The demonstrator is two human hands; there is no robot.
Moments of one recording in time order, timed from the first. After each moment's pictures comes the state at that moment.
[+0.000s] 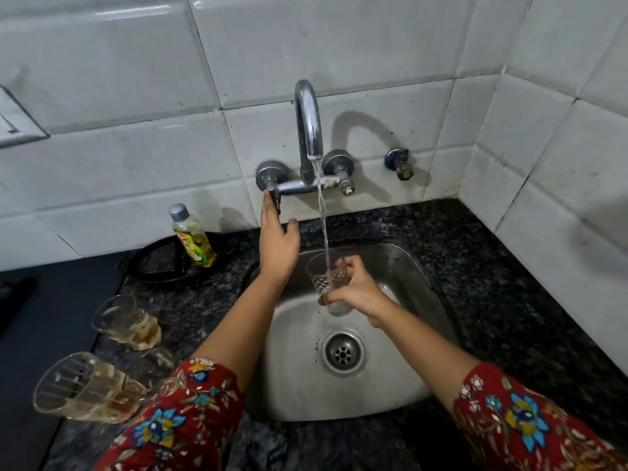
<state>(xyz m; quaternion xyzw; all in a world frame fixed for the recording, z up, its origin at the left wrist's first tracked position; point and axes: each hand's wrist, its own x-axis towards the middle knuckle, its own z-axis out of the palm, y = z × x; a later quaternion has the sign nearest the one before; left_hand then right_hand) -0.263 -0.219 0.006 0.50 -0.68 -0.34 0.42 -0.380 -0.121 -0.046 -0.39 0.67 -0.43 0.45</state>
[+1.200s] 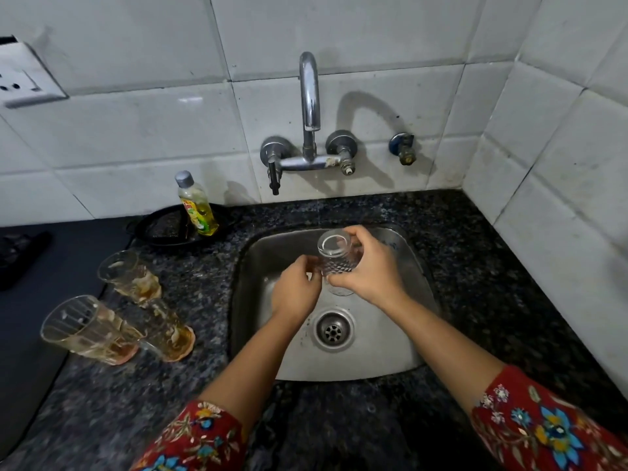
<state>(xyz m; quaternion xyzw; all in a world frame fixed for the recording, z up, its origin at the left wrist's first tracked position) -0.260 -0.112 -0.045 0.60 -0.72 -0.29 0.22 -0.391 -0.070 -0.013 -0.55 0.69 -0.42 0.21</state>
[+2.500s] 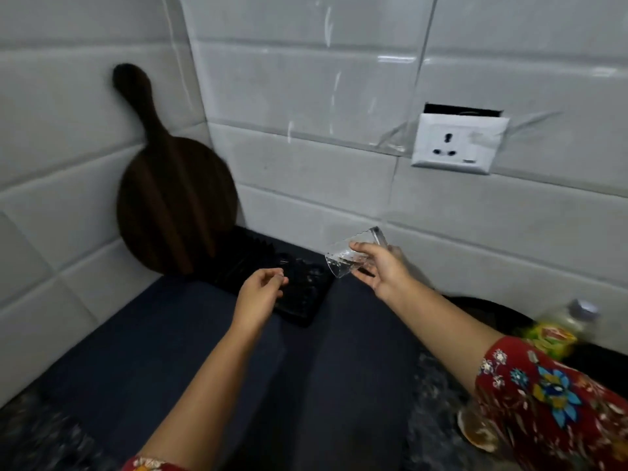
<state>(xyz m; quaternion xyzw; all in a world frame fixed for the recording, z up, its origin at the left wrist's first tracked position) 0.346 -0.330 -0.005 0.66 -0.38 -0.41 0.51 0.158 -0.416 0.025 -0.29 0.50 -0.48 0.65</state>
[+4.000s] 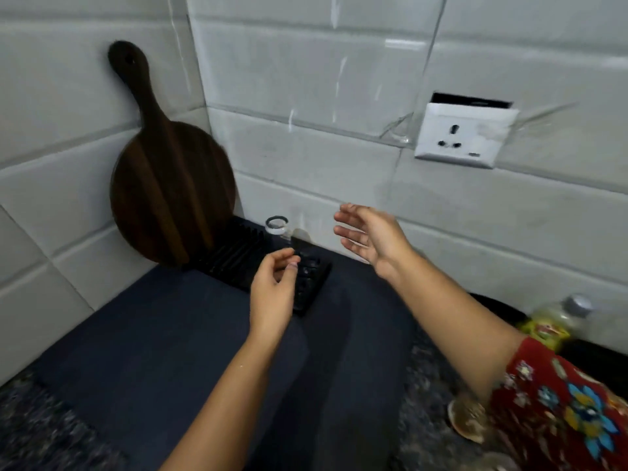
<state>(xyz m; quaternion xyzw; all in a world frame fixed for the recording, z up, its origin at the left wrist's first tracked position) 0.300 -0.311 0.008 0.59 -0.40 -0.33 0.63 0.163 -0.394 0.083 -0.46 0.46 -0.44 0.62</state>
